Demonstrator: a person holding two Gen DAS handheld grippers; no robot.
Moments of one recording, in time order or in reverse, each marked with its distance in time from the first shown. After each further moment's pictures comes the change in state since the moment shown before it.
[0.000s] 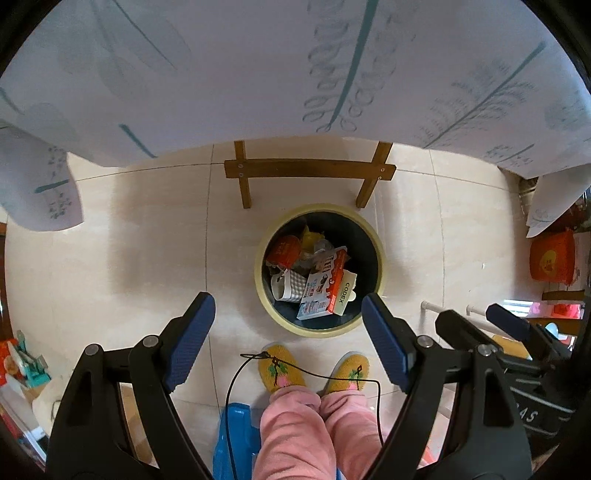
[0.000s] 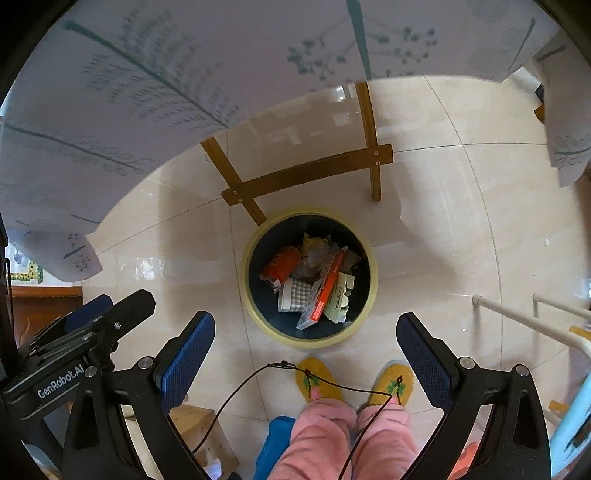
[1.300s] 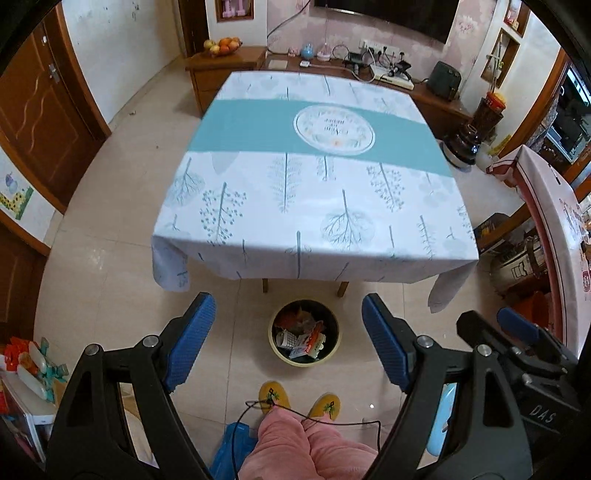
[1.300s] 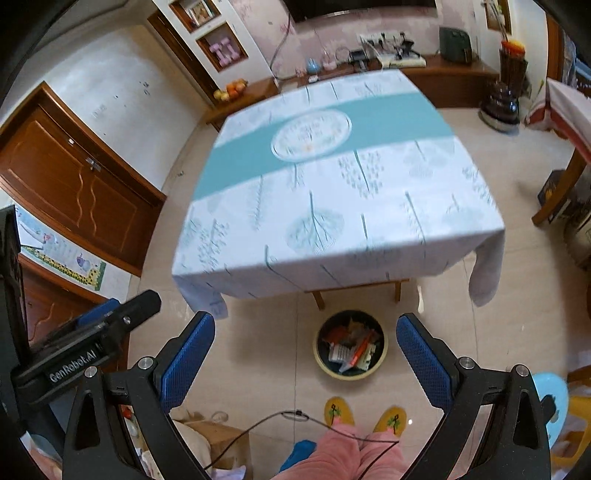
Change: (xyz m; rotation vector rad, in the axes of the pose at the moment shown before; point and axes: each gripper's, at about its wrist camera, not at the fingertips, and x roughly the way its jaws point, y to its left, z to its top) left arm -0.410 -0.035 -0.009 -0.066 -0.359 0.048; right arm -0.428 0.078 -0.004 -0.154 -0.328 0.139
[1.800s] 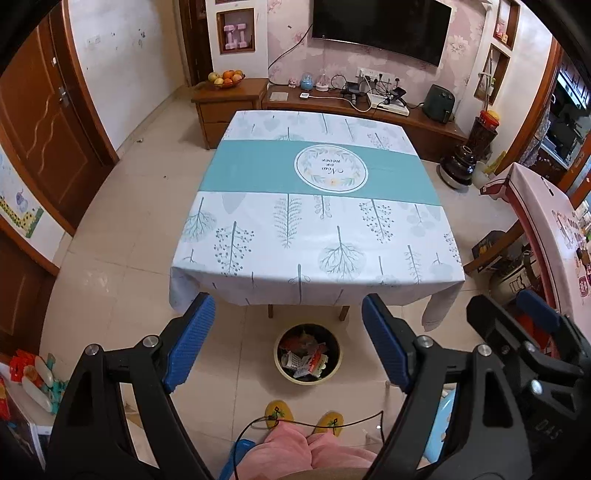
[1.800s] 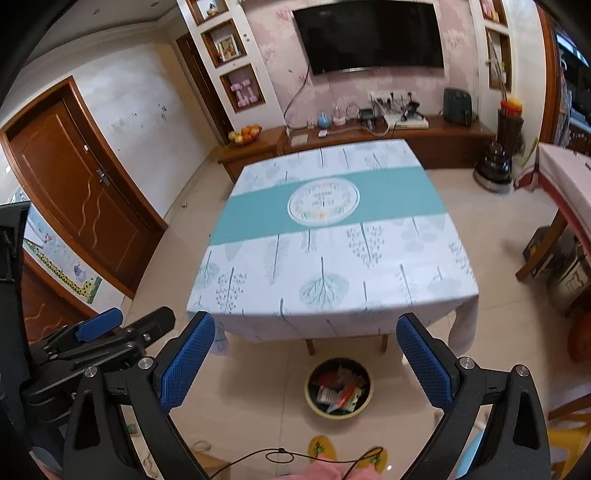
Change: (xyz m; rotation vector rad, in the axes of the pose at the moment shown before) left arm -0.081 -0.001 0.014 0.017 -0.110 0.016; right arm -0.095 0.061 0.019 -0.104 -0.206 -0.055
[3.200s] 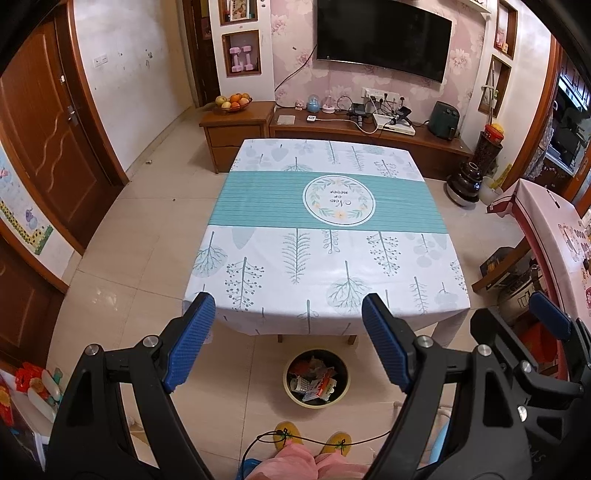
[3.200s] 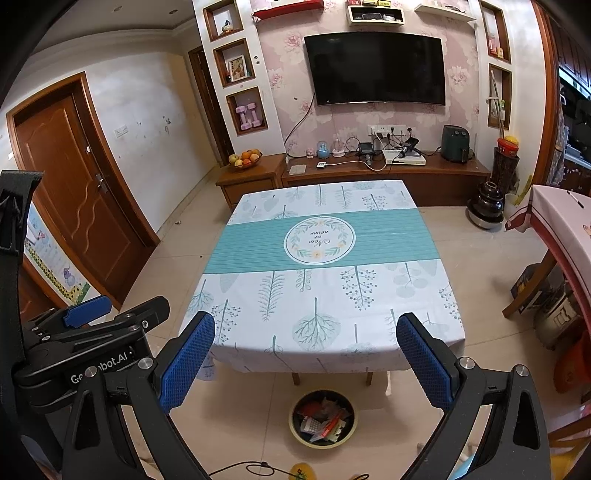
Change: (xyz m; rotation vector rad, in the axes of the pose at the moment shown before) left arm -0.012 -0.007 0.038 -0.001 -0.082 0.037; right arm -0.017 0.019 0.031 -0.064 -0.104 -0.047
